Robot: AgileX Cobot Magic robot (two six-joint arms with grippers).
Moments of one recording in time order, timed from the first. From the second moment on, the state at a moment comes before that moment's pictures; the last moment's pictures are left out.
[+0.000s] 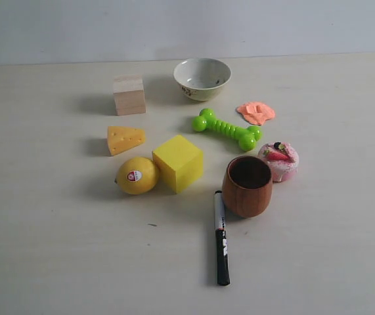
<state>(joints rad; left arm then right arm) -0.04 0.01 0.00 0.02 0.37 0.01 0.20 0.82 -0.92 0.55 0.49 -0.27</state>
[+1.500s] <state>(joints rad) -0.04 0.01 0.00 0.02 0.37 0.01 -0.06 0.15 -0.24 0.25 0.25 -0.23</state>
